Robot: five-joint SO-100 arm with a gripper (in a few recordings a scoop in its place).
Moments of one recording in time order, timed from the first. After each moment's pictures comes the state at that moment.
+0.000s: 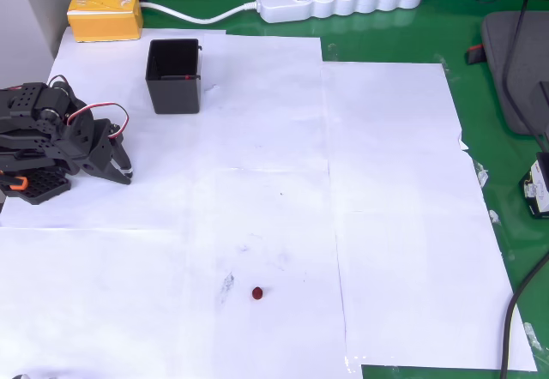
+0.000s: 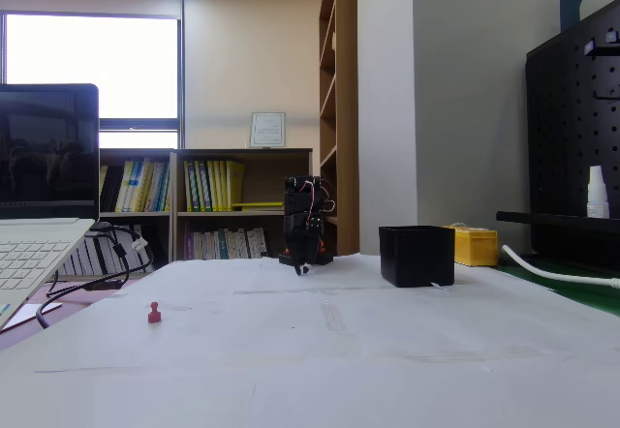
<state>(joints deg) 9.2 -7.6 1.3 76.6 -87.8</state>
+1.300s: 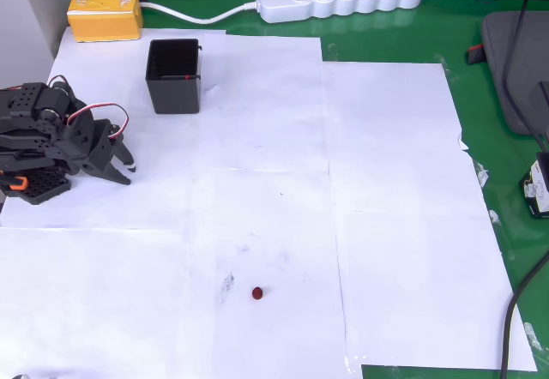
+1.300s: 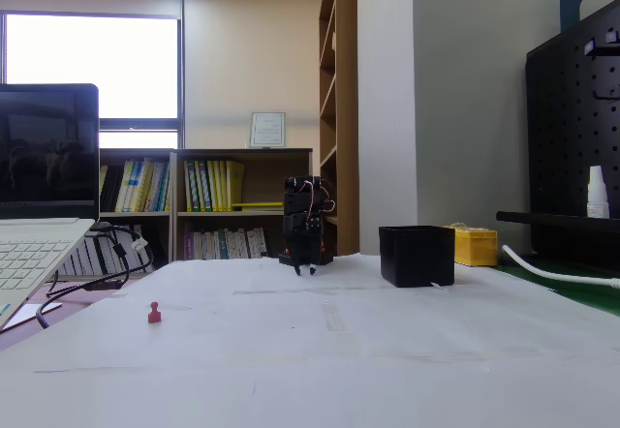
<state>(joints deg) 9.8 -7.6 1.3 76.6 -87.6</state>
